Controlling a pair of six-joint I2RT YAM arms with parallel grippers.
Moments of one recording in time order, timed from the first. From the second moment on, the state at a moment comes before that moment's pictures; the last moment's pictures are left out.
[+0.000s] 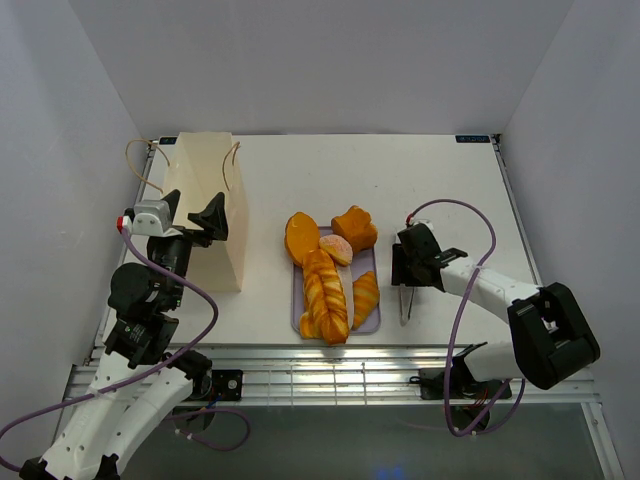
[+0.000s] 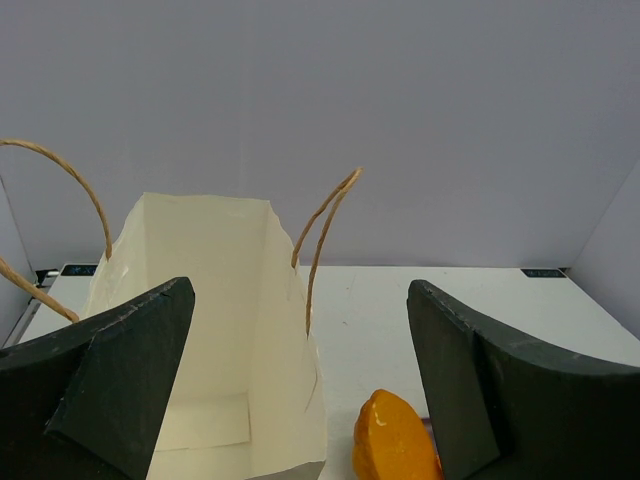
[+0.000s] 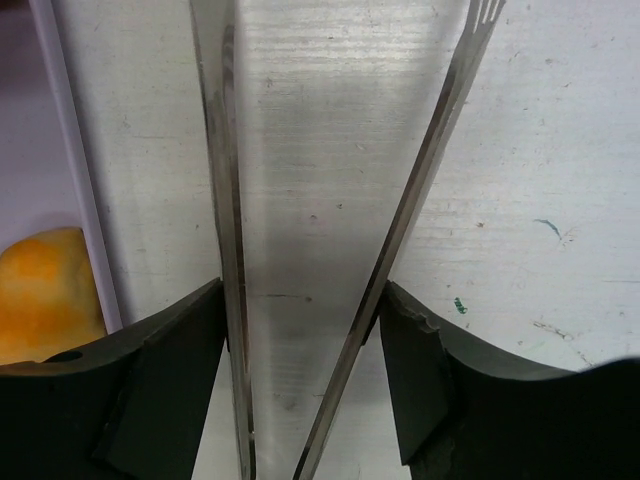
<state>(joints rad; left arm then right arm) -0.48 0.52 0.76 0.10 -0.31 -0.03 0.51 1.35 0.65 -0.34 0.21 0.42</state>
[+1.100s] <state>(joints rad) -0.48 0.51 0.75 0.11 -0.31 -0.03 0.46 1.10 0.79 -0.63 0.14 0.27</state>
